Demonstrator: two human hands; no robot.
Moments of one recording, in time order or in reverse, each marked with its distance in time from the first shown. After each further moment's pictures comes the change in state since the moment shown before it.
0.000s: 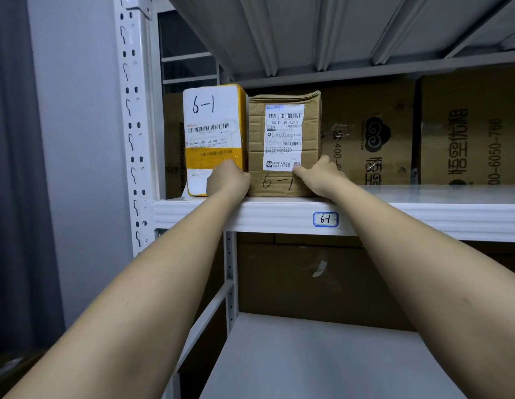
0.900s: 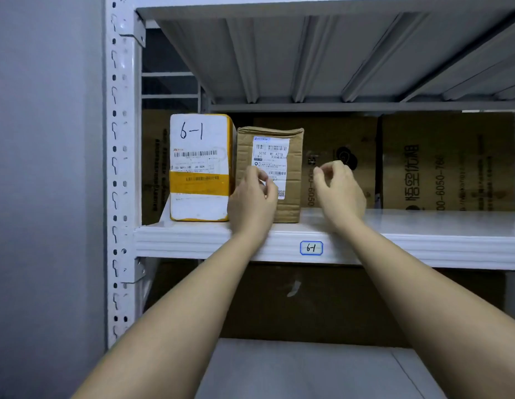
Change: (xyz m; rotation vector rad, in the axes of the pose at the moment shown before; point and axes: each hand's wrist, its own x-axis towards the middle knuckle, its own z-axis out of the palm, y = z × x) left_hand -0.036 0.043 0.016 -0.308 0.269 0.346; right_hand -0.027 0.017 -0.033 0.080 0.588 -0.239
